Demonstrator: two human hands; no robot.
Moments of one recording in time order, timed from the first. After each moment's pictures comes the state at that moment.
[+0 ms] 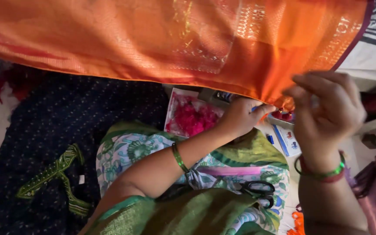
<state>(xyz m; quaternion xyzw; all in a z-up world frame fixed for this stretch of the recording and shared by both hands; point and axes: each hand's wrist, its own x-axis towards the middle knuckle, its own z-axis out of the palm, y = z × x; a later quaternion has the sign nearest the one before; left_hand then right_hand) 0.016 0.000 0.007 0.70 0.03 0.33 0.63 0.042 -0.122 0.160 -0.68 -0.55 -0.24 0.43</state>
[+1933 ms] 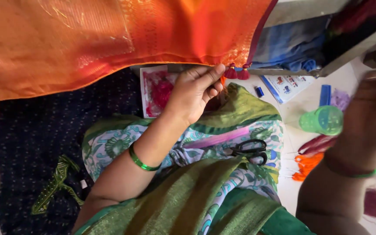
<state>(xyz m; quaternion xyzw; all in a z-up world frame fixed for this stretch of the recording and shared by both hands) 0.003 -0.002 0.006 0.35 0.12 0.12 0.92 0.171 -0.330 0.037 -0.40 -0.28 0.03 0.87</state>
